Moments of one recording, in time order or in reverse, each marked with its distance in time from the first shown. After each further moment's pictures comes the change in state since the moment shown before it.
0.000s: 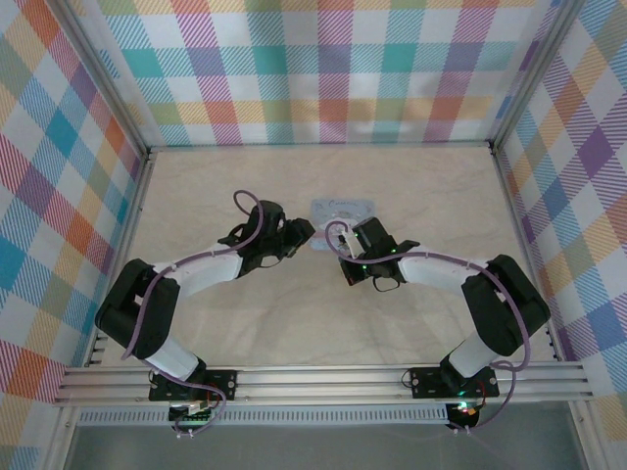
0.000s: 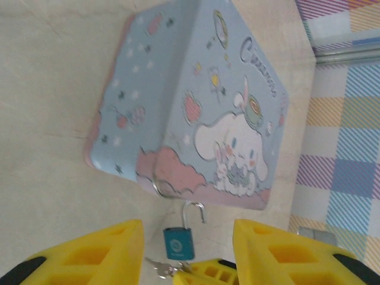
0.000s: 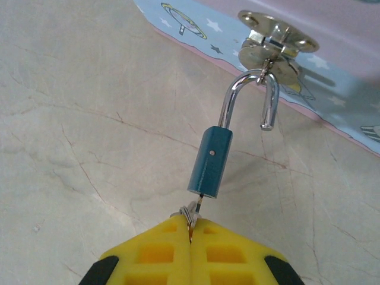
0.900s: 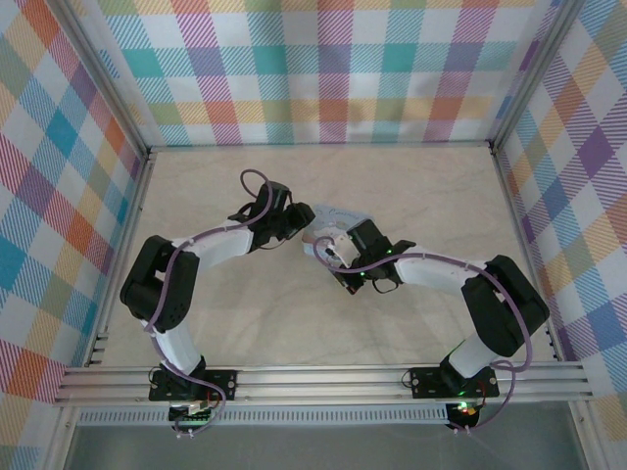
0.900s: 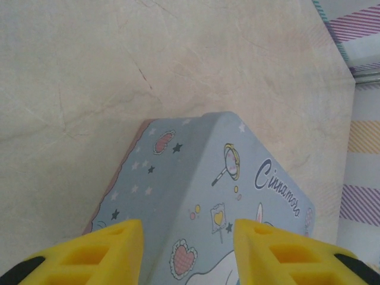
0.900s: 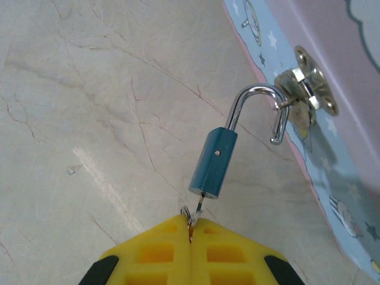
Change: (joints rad) left arm 0.052 0.199 0.229 -0.105 -0.047 0.127; right arm 0.043 0.005 0.032 -0.055 -0.086 -0.297
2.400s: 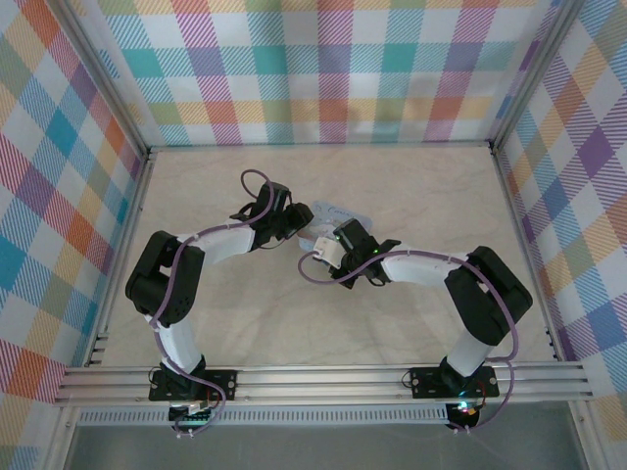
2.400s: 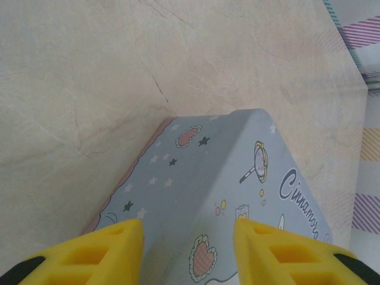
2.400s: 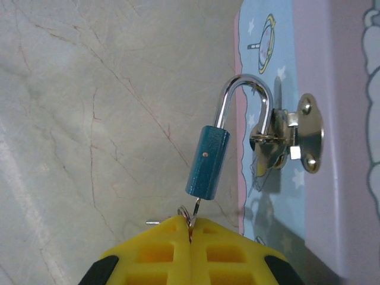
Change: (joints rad) left arm 0.005 0.043 0.006 0.027 -0.007 0.013; right arm 0.042 0.093 0.053 0.088 0.180 -0.327
